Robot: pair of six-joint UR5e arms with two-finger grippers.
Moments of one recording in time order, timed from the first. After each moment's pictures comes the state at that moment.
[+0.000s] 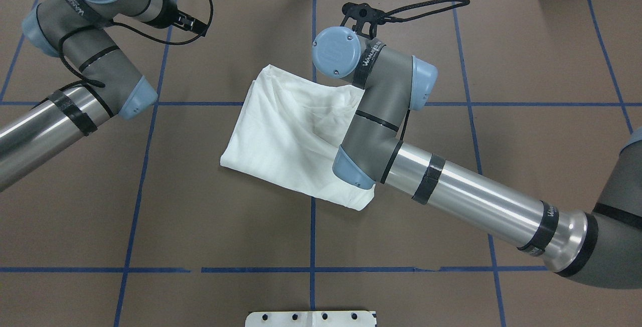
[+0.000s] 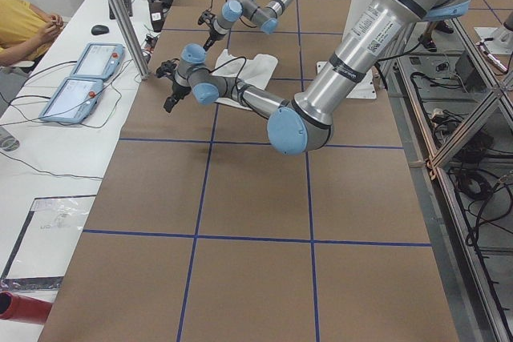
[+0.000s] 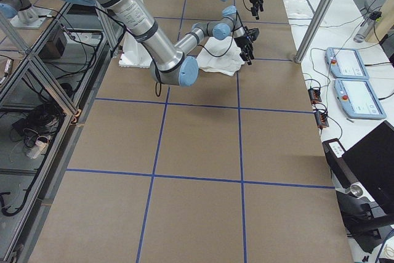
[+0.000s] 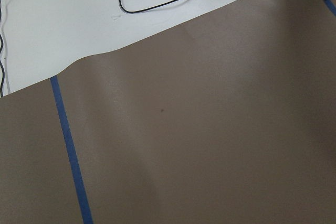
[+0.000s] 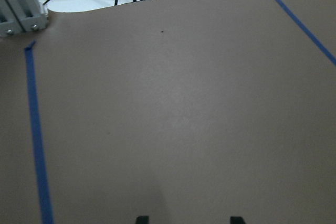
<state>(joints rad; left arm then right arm) -0.93 -2.25 -1.20 -2.21 -1.85 -0.57 0.60 -0.67 1.28 -1.48 1.40 1.48</state>
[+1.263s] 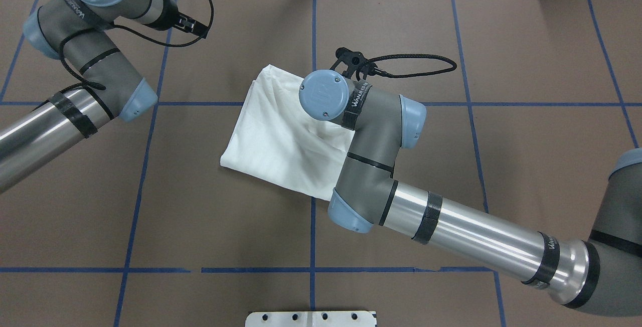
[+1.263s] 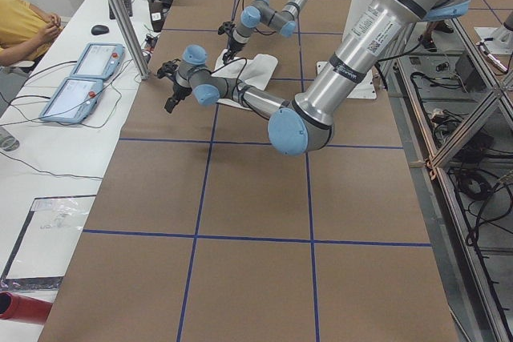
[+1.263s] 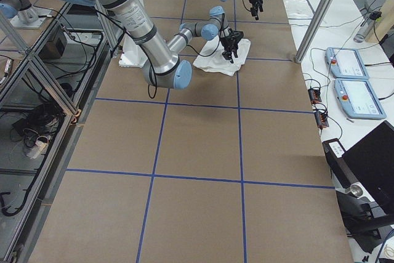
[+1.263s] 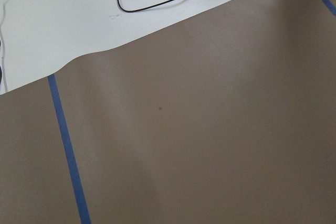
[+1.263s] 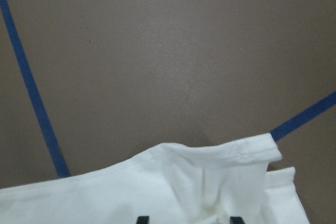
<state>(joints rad) -0.93 -2.25 -1.20 -2.22 -1.85 -0.57 0.52 -0.71 1.35 -1.52 1.46 1.72</state>
